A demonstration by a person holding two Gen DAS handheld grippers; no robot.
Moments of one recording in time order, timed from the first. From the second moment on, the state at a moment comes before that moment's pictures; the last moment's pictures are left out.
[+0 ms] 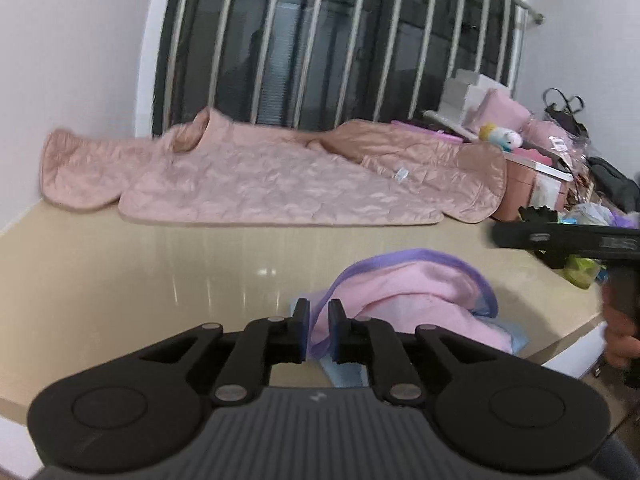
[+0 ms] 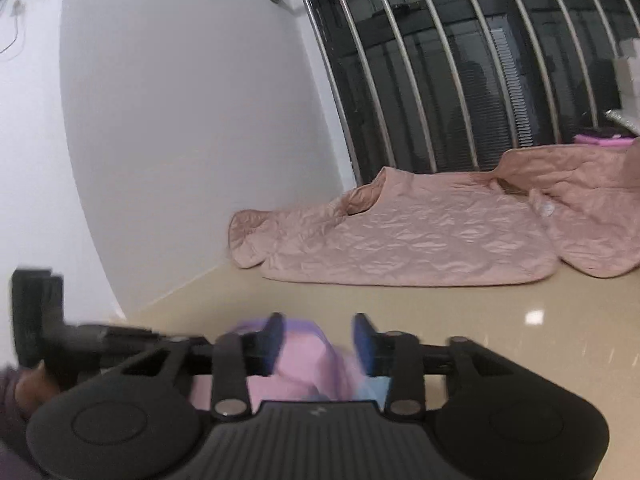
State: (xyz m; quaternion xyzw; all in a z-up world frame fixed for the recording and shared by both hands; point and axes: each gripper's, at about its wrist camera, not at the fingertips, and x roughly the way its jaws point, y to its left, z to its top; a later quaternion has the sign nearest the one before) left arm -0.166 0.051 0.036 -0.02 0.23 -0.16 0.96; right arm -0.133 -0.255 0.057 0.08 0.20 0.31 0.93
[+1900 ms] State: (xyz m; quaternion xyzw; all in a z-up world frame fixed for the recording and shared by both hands) left arm -0.161 0.014 0.007 -0.03 0.30 -0.16 0.94; right arm -0.154 -0.211 -0.001 0.03 0.25 0.23 0.94
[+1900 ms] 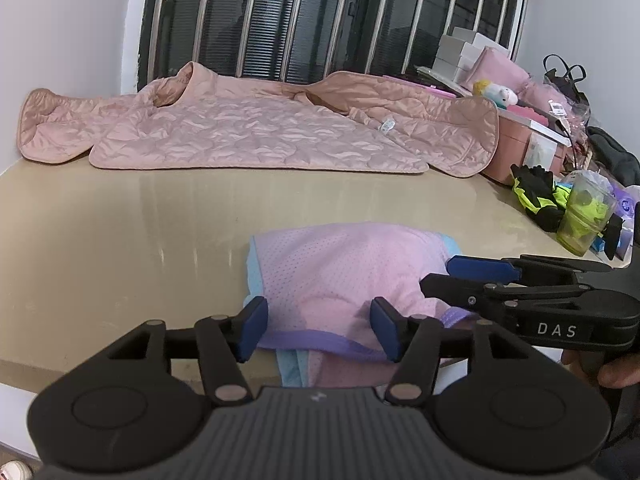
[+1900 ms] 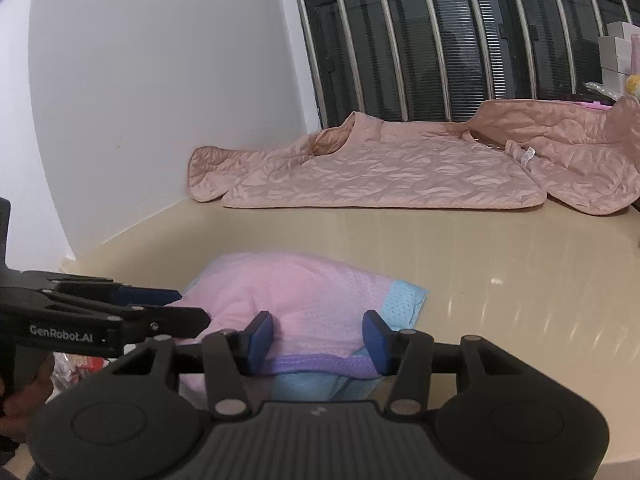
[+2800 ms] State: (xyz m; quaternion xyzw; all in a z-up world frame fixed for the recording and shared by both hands) left arm -0.162 0.007 0.008 0.00 0.34 -0.11 0.93; right arm -0.163 -0.199 0.002 0.02 0.26 0.16 0.95
